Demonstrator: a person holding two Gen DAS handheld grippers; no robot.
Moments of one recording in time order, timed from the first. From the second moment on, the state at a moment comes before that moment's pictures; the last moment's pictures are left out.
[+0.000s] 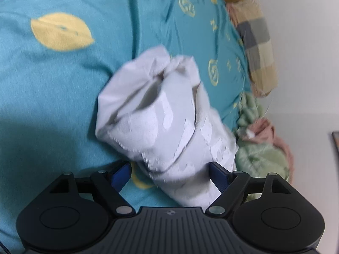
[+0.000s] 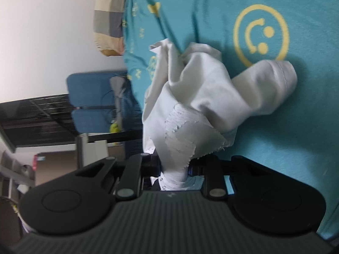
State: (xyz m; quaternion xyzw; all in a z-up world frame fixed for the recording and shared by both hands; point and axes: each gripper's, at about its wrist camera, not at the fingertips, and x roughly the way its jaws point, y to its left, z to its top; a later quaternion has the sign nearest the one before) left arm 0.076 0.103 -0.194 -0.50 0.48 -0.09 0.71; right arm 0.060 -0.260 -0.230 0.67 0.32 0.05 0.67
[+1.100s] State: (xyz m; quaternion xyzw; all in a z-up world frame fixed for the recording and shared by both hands) left arm 0.228 -0.256 0.094 -0.47 0.37 -0.34 0.72; right arm 0.051 -0.543 0.061 0.55 0.07 0.00 0.83
